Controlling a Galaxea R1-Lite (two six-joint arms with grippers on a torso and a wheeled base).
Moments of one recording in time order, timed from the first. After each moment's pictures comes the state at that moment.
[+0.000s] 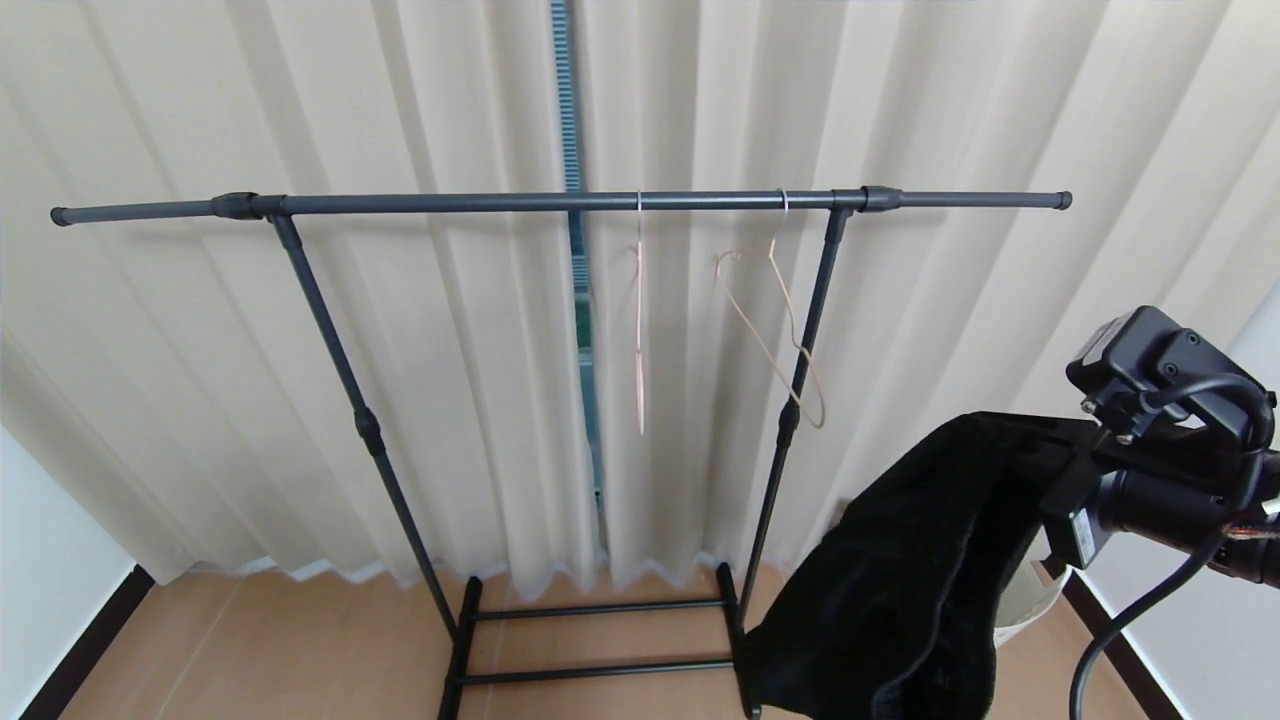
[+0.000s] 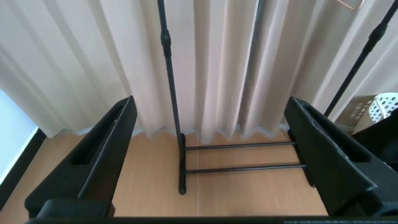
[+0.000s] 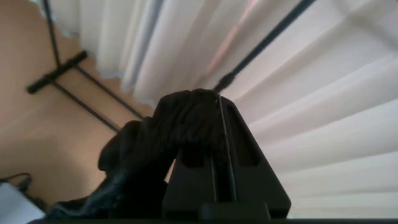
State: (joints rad) left arm 0.00 0.01 -0.02 0.05 0.04 0.06; right arm 0.40 1.30 -0.62 -0.36 0.01 -0.43
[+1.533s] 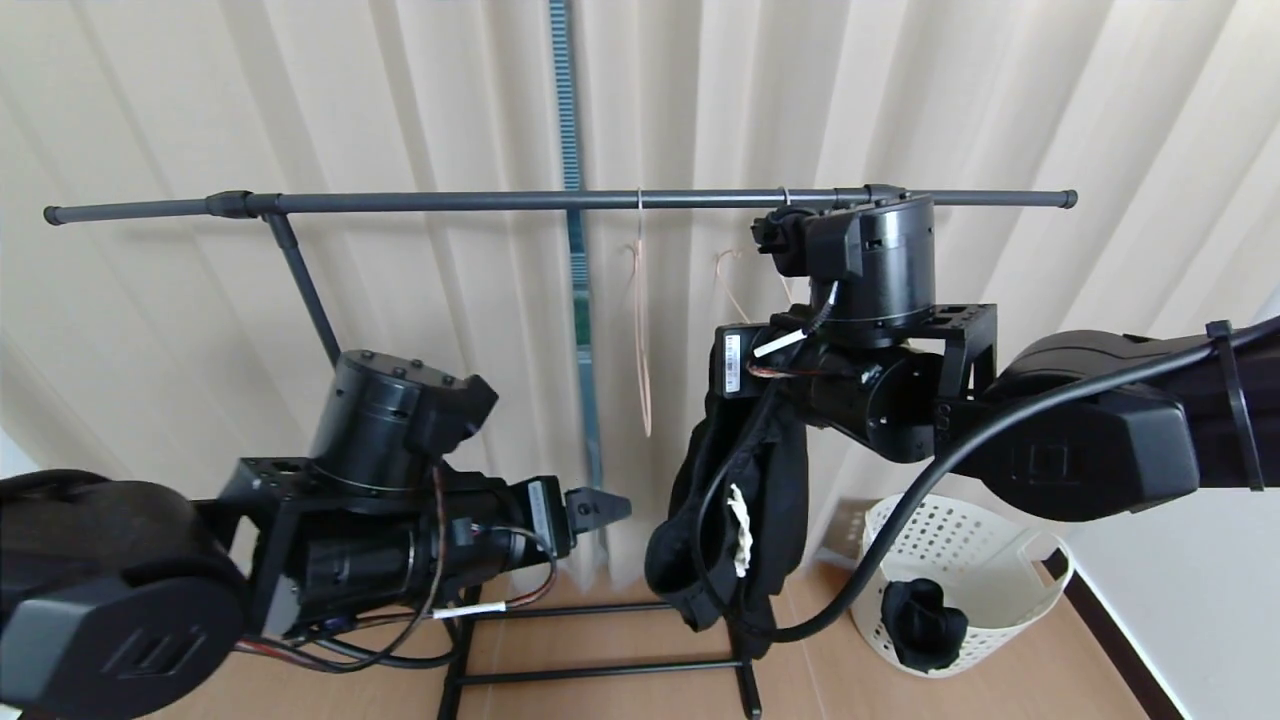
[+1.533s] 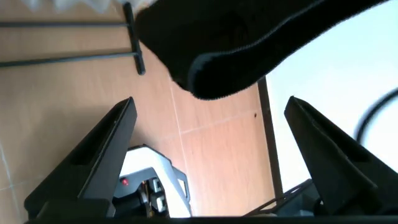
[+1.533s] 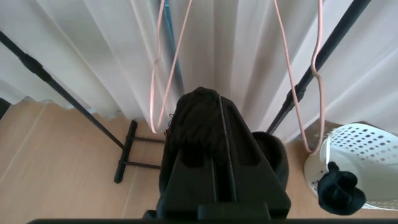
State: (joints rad) left arm -0.64 1.69 -0.80 -0.26 -0.06 -0.64; right arm 0.73 1.91 -1.32 -0.24 -0.50 0.25
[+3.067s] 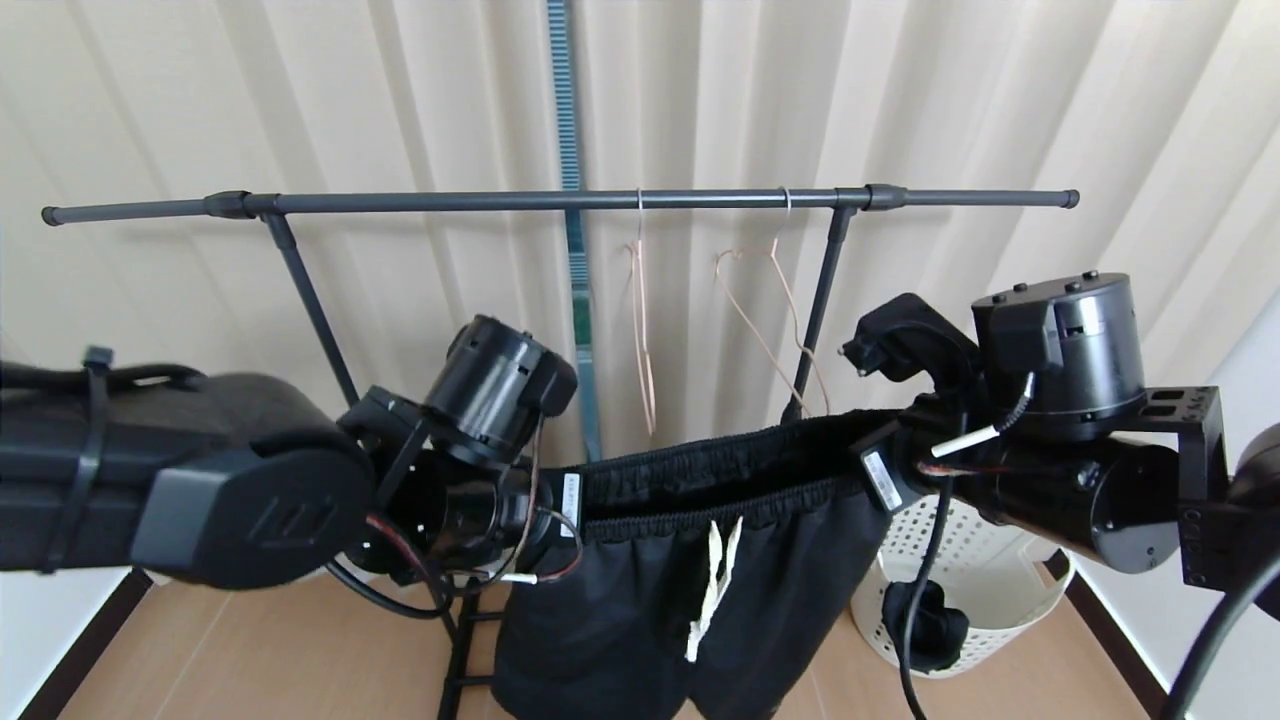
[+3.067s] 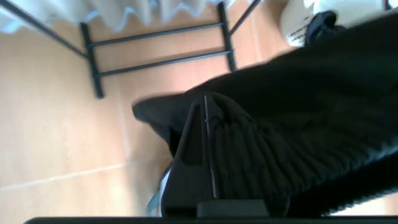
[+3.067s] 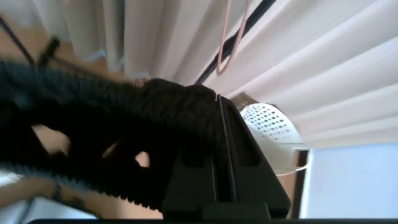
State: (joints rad) left arm -0.69 1.79 -1.15 0.22 0.30 -0.43; right arm 0.61 1.63 -0.91 -0.19 -0.46 -0.15
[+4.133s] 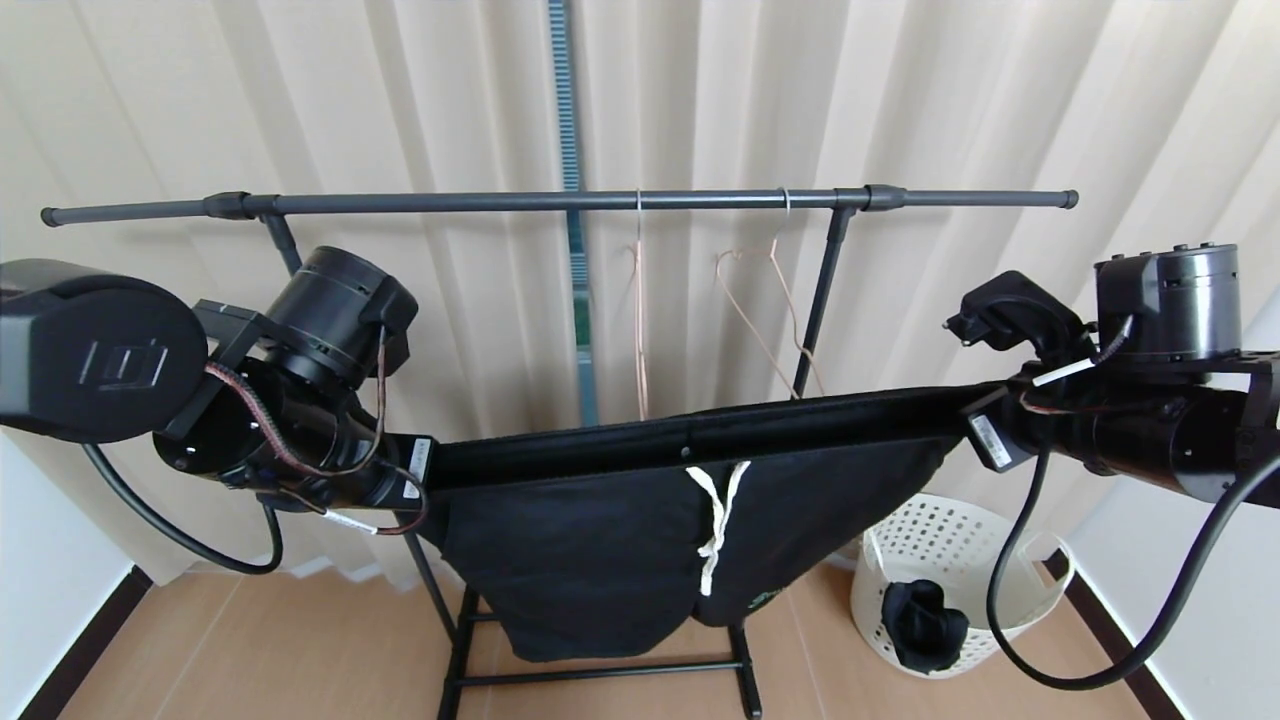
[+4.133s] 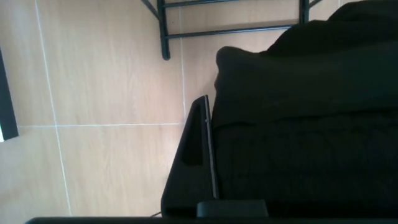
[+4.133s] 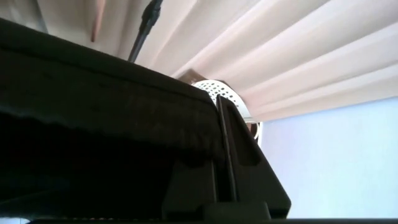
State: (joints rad) left arm -0.39 1.71 -1.24 0.56 0.30 -0.27; right arm 0.26 1.61 -0.92 -0.19 -0.39 -0.33
